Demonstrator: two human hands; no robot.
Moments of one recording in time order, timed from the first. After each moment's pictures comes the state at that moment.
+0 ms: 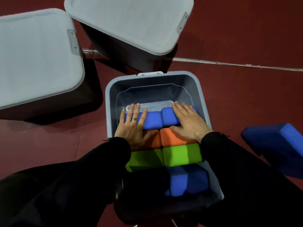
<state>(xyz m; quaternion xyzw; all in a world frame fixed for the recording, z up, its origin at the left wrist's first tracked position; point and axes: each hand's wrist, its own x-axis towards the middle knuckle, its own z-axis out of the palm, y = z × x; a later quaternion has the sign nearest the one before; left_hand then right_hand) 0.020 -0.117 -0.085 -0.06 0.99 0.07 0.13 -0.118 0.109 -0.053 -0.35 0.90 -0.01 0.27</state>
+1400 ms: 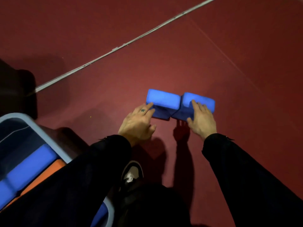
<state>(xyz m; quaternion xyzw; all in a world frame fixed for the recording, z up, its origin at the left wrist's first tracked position) -0.153 0.349 -0.042 0.33 0.92 0.18 0.14 -0.090 0.618 -0.055 0.19 0.97 -0.09 0.14</state>
